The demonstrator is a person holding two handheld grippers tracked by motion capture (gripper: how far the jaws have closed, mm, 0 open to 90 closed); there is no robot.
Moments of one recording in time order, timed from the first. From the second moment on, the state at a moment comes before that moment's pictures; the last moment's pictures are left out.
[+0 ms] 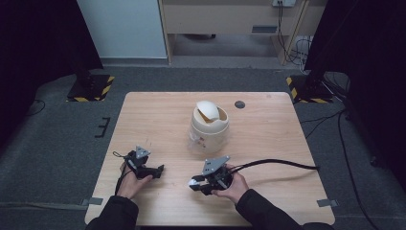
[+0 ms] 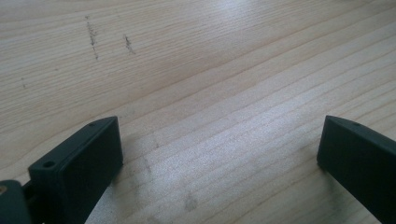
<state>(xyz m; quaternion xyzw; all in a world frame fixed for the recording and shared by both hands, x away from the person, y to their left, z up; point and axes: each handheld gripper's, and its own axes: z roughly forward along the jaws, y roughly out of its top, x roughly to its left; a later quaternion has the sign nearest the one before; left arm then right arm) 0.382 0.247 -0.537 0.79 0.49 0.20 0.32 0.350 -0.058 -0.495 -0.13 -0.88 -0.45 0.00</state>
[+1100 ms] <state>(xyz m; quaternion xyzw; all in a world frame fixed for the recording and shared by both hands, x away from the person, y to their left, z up) 0.381 0.247 -0.537 0.79 0.49 0.20 0.32 0.387 -0.160 -0.435 -0.22 -0.80 -0.55 -0.06</state>
